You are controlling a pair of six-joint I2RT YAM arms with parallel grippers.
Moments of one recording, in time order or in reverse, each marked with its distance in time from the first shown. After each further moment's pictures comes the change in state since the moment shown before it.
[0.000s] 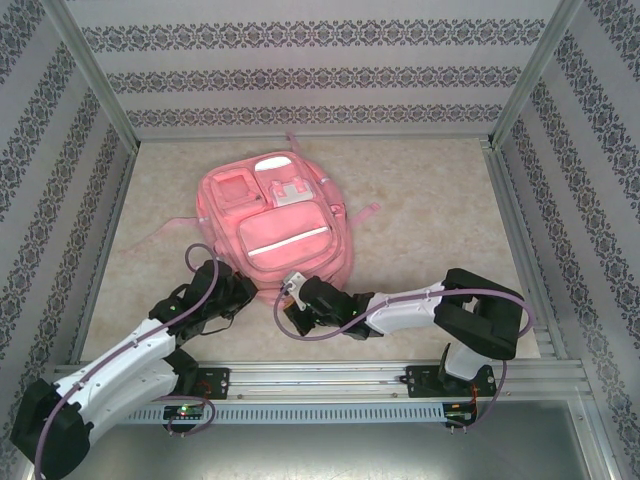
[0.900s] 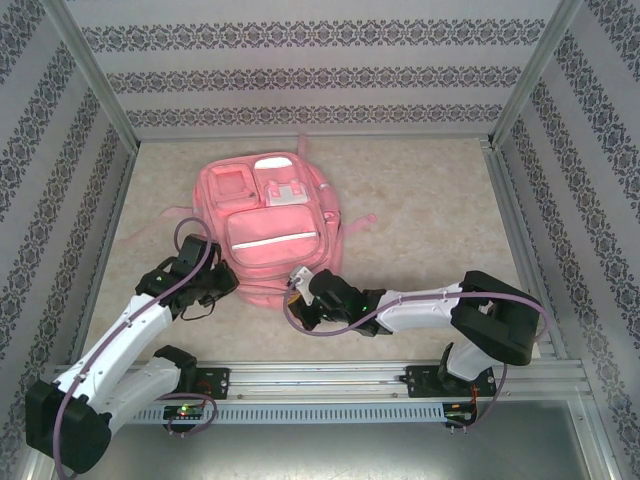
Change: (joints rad) left arm 0.193 0.117 0.297 -0.448 -0.015 0.303; right arm -0.046 -0.080 -0.028 -0.008 -0.070 -0.025
